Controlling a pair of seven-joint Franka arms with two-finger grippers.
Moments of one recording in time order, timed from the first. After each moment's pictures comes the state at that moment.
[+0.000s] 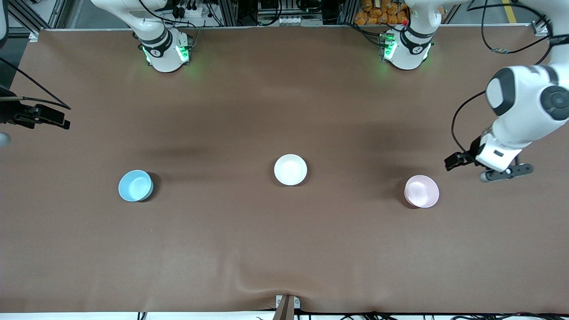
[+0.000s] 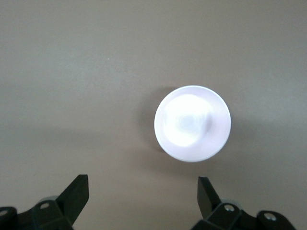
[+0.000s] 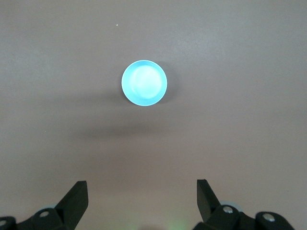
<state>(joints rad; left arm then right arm) 0.14 0.16 -0.12 -2.13 0.03 2.37 -0.18 -0.01 0.04 -0.12 -1.65 0.04 1.56 -0.08</state>
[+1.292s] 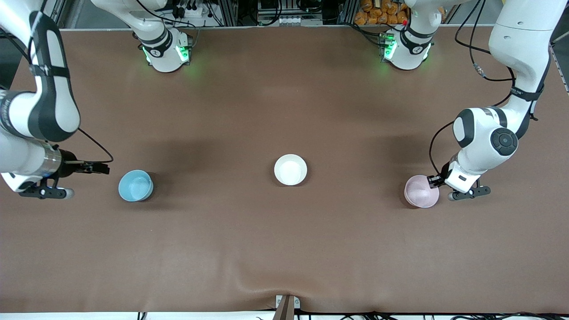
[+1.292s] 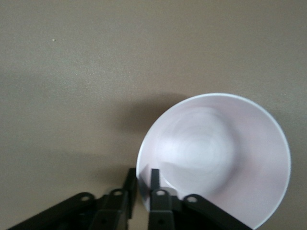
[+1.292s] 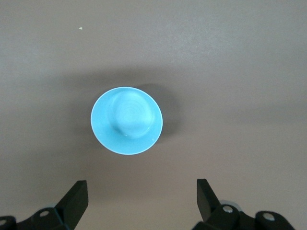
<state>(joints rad) 0.14 0.45 -0.12 -2.10 0.03 2.62 -0.18 -0.01 0.33 -0.12 -1.76 0.04 1.91 -0.07</state>
